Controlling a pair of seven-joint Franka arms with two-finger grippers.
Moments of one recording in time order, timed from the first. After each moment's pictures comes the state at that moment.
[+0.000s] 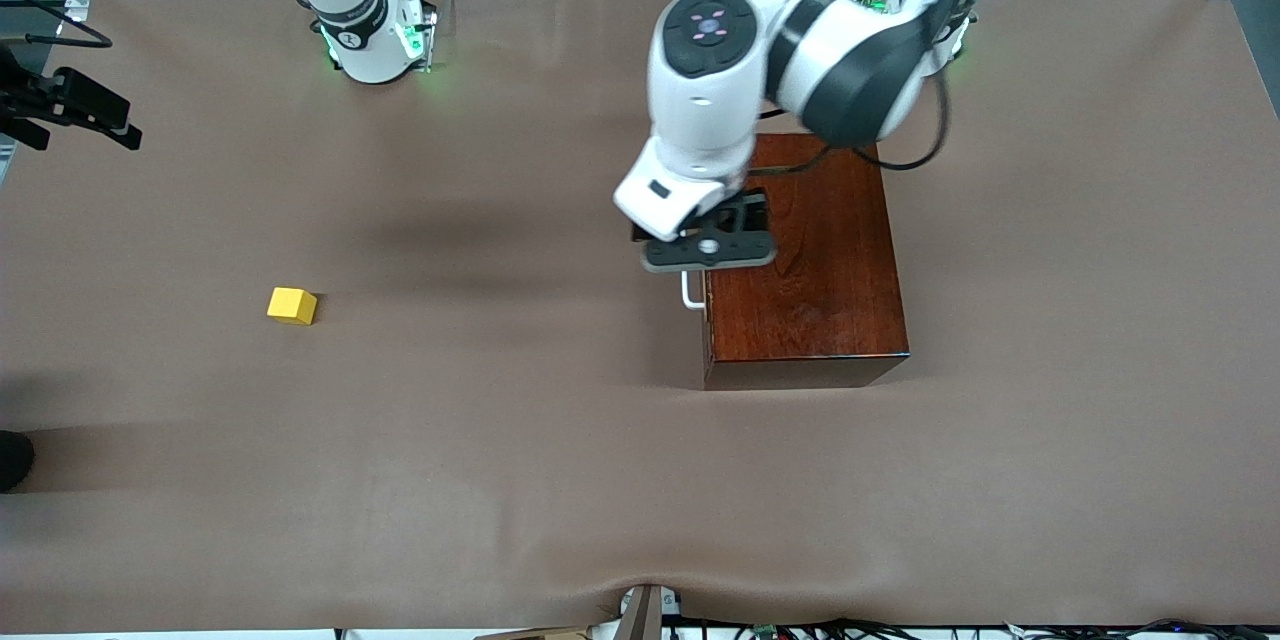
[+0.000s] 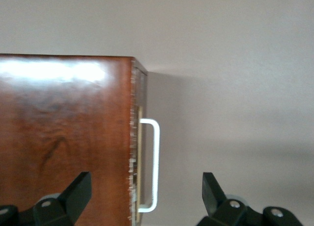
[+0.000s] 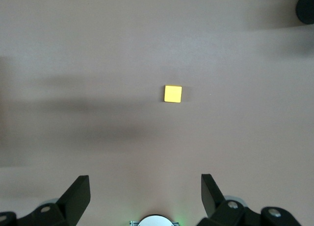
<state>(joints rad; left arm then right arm) -0.71 0.58 -0.04 -1.10 0.07 1.71 -0.79 0.01 -0.05 -0.05 -1.51 0.01 1.40 -0.02</state>
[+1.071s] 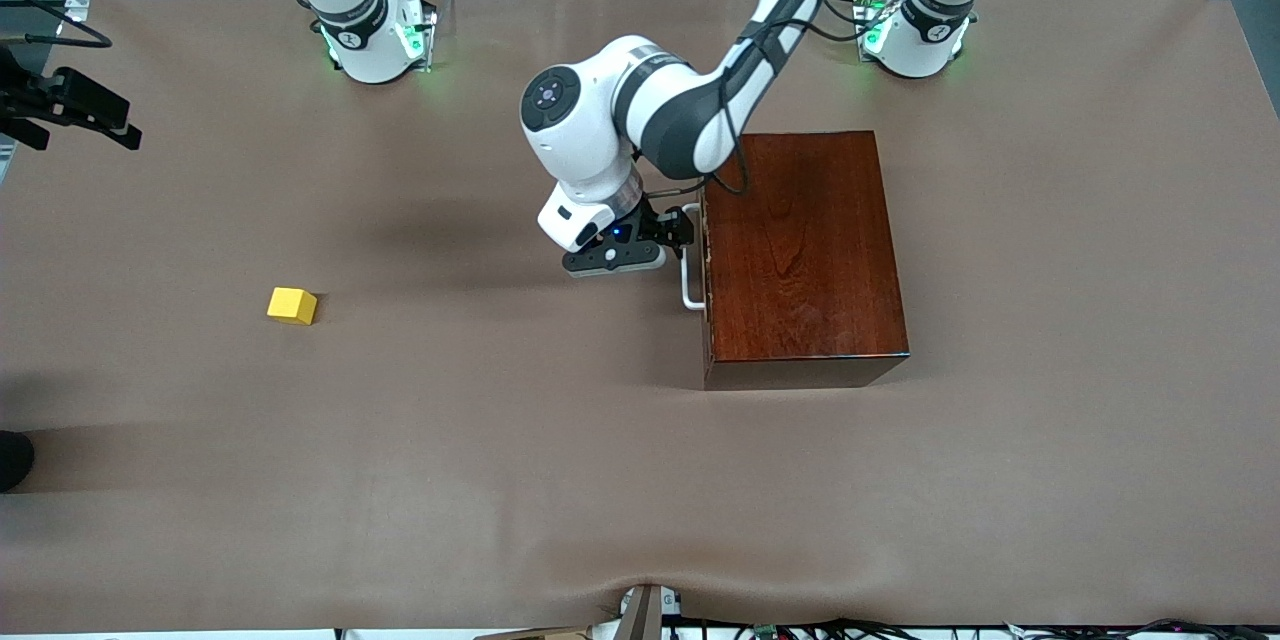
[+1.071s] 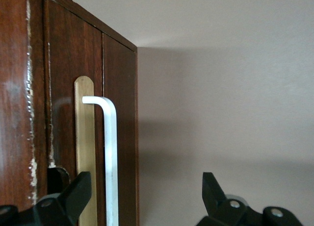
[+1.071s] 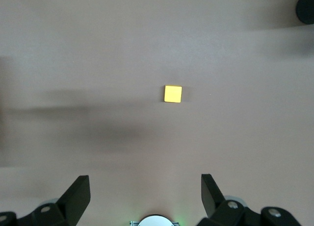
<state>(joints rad) -1.04 0.82 0.24 -1.09 0.11 1.75 -0.87 0.01 -0.05 -0.05 -1.51 0.01 1.40 -0.02</state>
